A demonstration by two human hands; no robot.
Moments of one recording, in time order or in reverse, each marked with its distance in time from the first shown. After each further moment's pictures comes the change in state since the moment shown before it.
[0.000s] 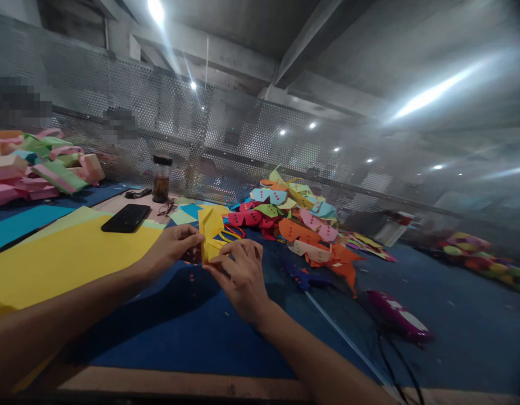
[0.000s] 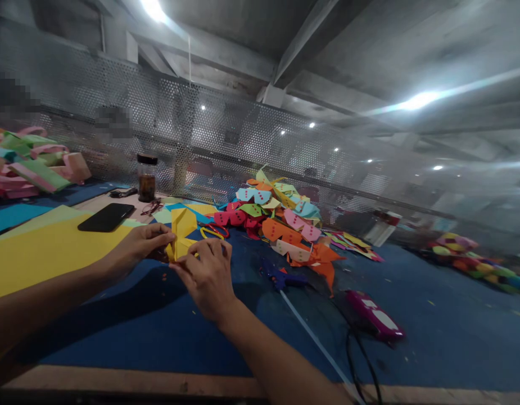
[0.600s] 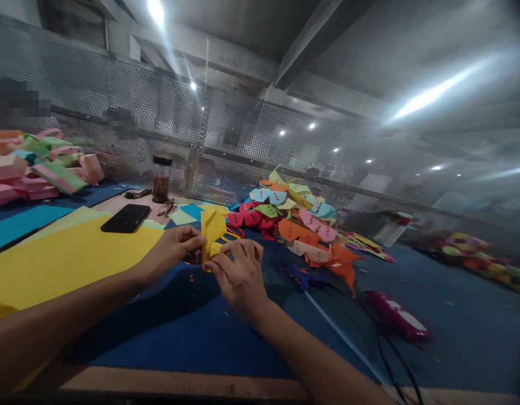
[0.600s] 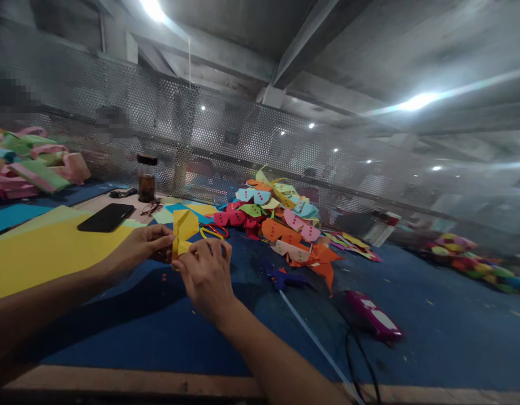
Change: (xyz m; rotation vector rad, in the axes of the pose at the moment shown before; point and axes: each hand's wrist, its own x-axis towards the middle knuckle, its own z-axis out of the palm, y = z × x) left_hand -0.002 0.001 0.003 0.058 -0.019 0.017; right_hand 0.000 -0.003 -0.002 -0.105 -0.058 0.007
